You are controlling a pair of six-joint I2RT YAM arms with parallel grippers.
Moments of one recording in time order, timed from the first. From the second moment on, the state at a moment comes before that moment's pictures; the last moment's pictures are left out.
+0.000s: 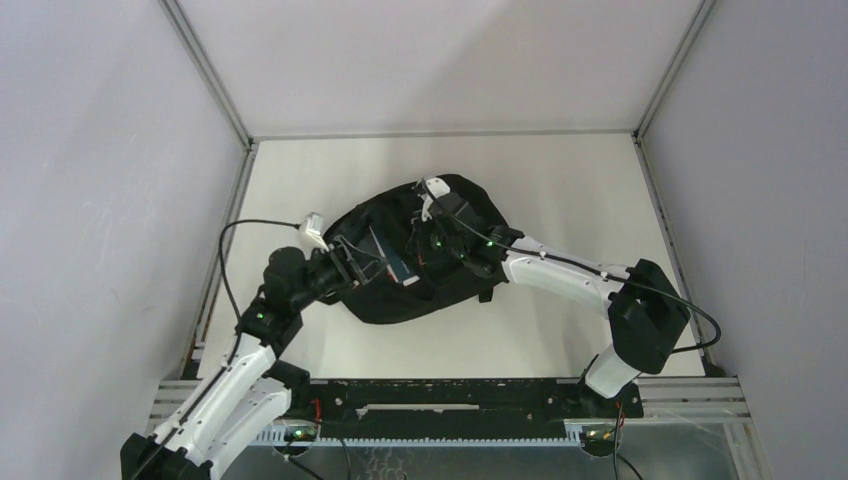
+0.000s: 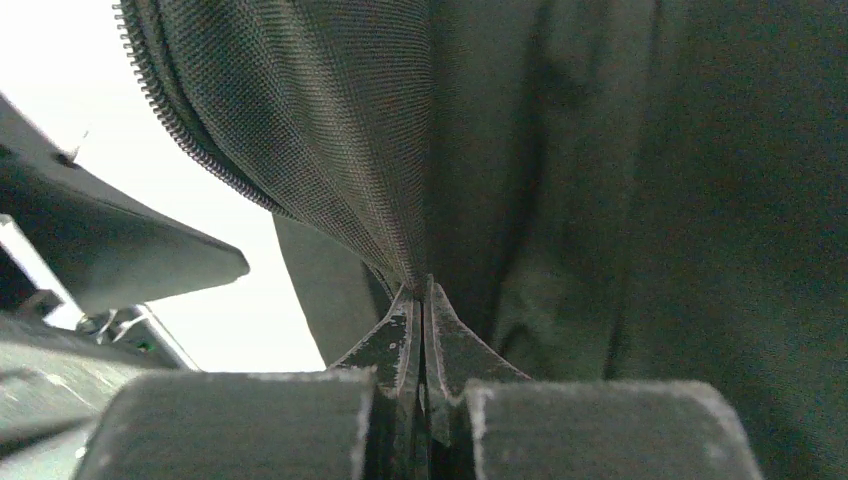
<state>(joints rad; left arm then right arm) -0.35 0.70 0.47 -0.08 0.30 -0.81 0.88 1.59 1.17 -0.16 0.02 0.43</state>
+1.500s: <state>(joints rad) -0.73 1.35 0.38 0.78 0.50 -0.64 0.82 1.56 1.13 -0.12 -0.17 0.57</state>
